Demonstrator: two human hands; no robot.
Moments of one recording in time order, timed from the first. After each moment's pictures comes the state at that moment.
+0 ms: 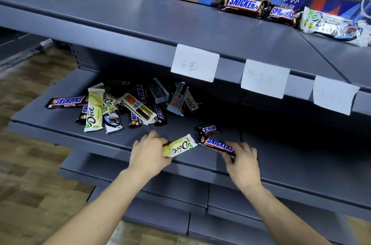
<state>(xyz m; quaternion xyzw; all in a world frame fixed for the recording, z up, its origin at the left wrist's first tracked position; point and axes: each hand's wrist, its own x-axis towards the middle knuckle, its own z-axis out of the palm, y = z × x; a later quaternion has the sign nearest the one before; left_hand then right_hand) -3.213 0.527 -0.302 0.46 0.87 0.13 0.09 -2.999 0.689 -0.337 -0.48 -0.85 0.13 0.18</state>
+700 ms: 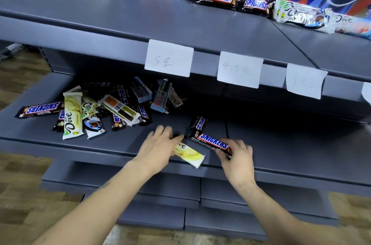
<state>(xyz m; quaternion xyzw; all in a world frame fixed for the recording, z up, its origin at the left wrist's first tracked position) -3.199 0.569 -0.311 0.66 0.75 0.03 0.01 -2.981 0.674 -0.329 -0.52 -0.79 0.19 0.24</state>
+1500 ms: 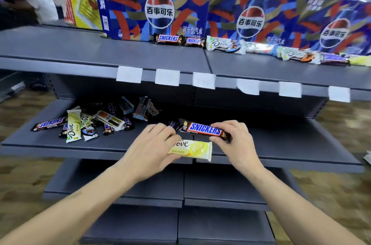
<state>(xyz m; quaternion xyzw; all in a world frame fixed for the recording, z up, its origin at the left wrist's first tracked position) -3.070 0.476 -0.177 0.75 0.61 0.14 -0.22 -2.853 0.623 -0.184 -0.38 -0.86 0.15 0.31</state>
